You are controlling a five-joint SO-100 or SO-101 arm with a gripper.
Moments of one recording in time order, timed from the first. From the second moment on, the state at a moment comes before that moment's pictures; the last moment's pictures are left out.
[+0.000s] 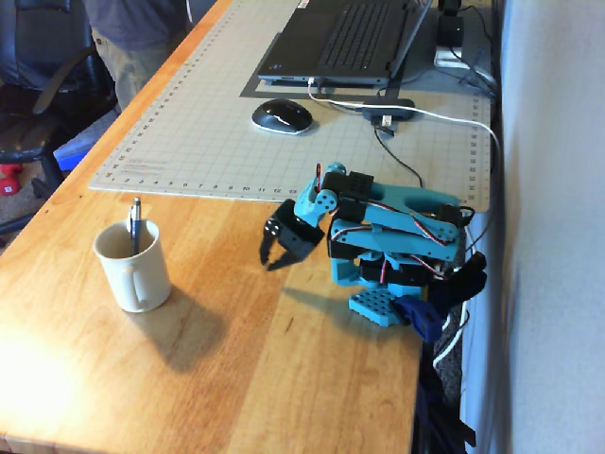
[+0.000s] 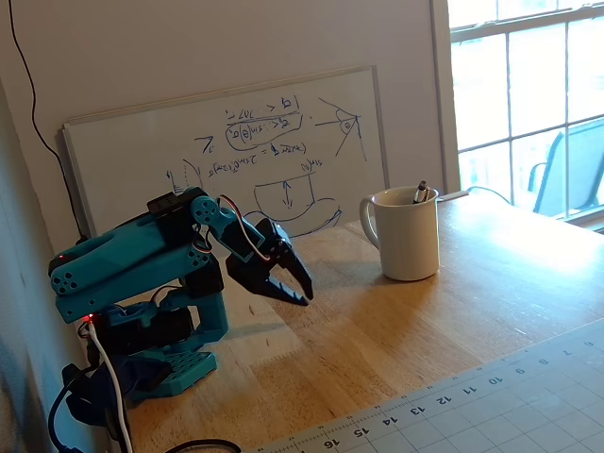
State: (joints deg) arm 4.5 190.4 180.8 62.7 6.0
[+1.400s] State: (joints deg) arm 4.5 190.5 180.8 66.2 6.0
